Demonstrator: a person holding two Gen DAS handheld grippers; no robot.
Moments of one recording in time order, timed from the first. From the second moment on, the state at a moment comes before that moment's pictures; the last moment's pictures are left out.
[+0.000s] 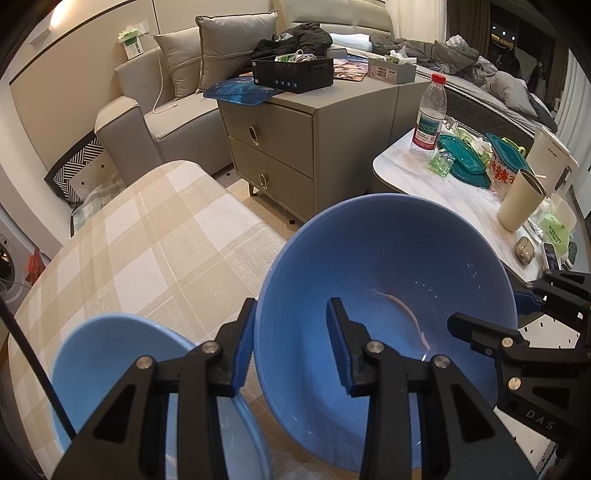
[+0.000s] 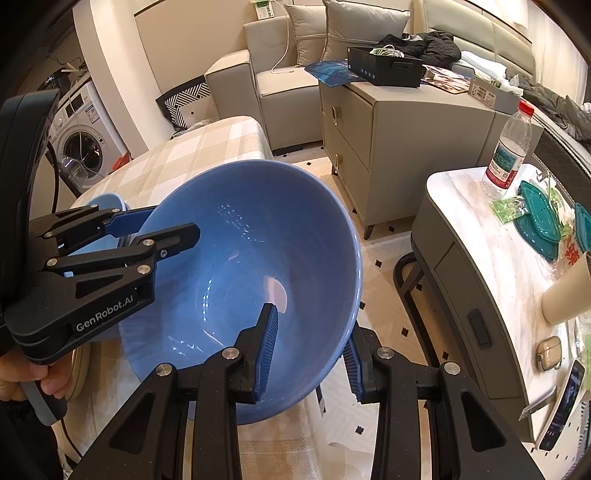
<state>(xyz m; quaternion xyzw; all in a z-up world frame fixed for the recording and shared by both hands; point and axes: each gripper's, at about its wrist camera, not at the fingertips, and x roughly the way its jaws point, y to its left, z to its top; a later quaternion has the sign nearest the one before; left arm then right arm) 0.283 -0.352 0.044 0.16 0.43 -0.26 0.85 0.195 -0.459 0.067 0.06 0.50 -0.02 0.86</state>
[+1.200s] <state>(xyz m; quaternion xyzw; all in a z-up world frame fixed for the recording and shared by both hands) 0.257 -0.324 0.113 0.11 0.38 -0.25 0.88 0.187 -0.439 0.136 0.02 0.47 -0.03 0.88</state>
